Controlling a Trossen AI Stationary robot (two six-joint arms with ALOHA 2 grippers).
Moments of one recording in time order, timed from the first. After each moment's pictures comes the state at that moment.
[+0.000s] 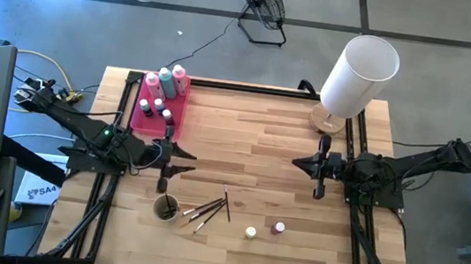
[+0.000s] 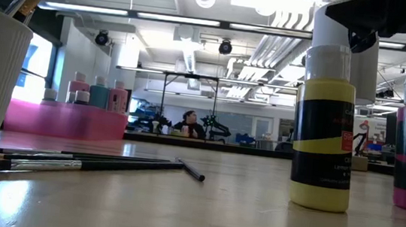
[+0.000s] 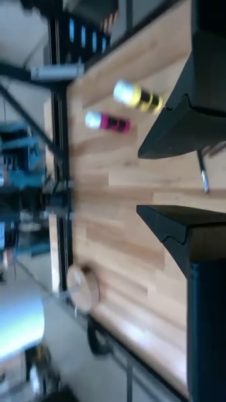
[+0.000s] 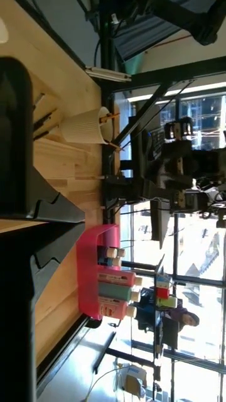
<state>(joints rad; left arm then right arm) -0.40 0.90 0.72 -0.10 -0.45 -0.08 0.25 0.62 0.28 0.36 0.34 0.00</state>
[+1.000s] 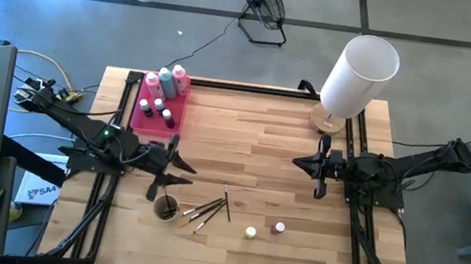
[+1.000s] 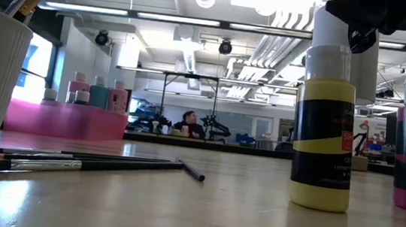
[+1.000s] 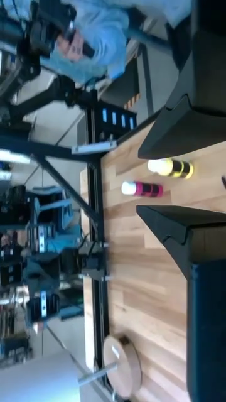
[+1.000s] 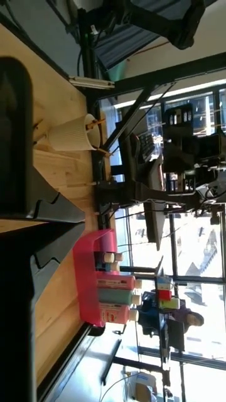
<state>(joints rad) -0.40 0.90 0.72 0.07 -0.22 -0.08 0.25 0.62 0.28 0.38 0.34 0.07</state>
